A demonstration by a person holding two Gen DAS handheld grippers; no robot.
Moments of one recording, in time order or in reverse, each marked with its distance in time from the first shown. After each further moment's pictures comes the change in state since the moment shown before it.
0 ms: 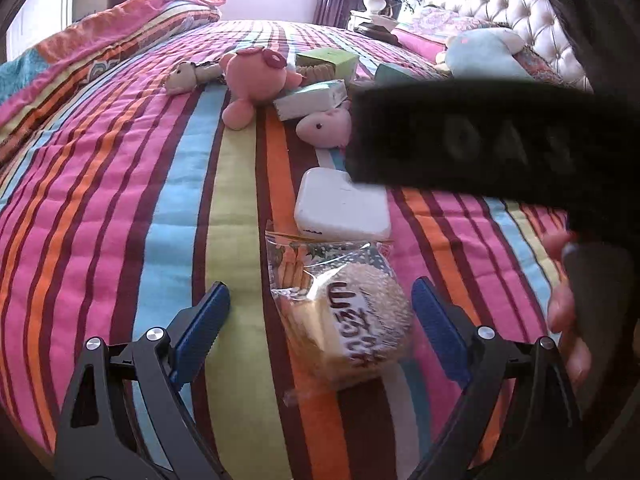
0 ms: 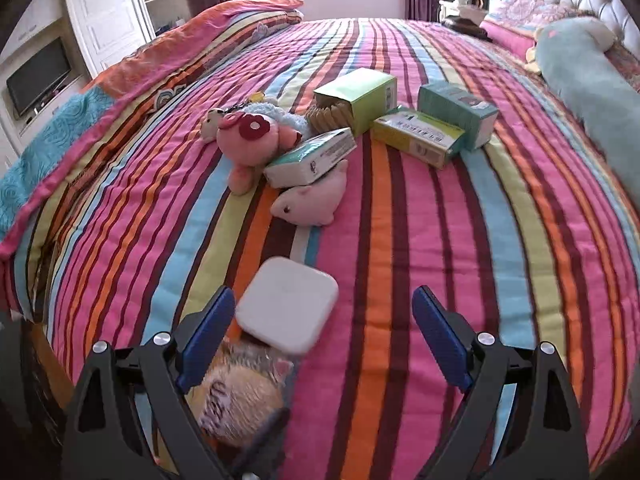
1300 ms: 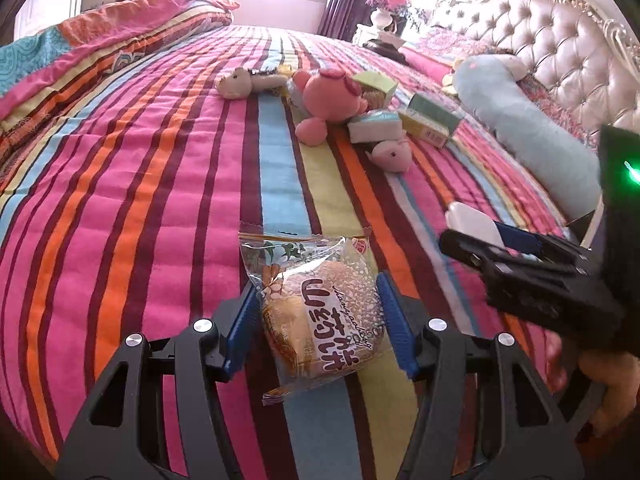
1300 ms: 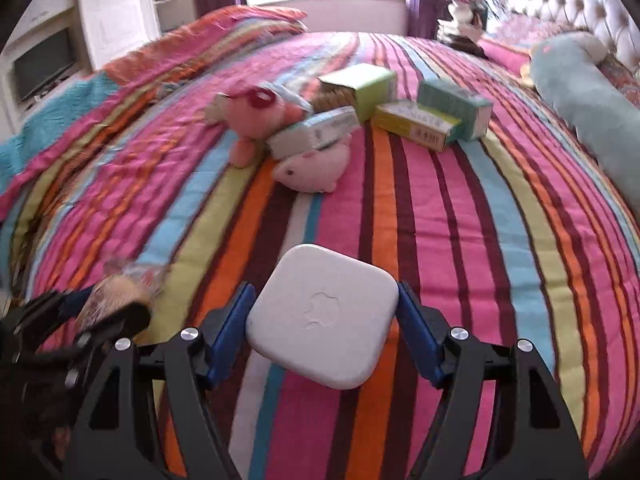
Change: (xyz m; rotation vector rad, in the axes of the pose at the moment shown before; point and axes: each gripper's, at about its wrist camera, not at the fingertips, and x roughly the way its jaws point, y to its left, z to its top) left arm -0.035 0.079 0.001 -0.055 -0.042 -0.068; right arm -0.012 0.011 -0.050 -0.080 -0.106 -0.038
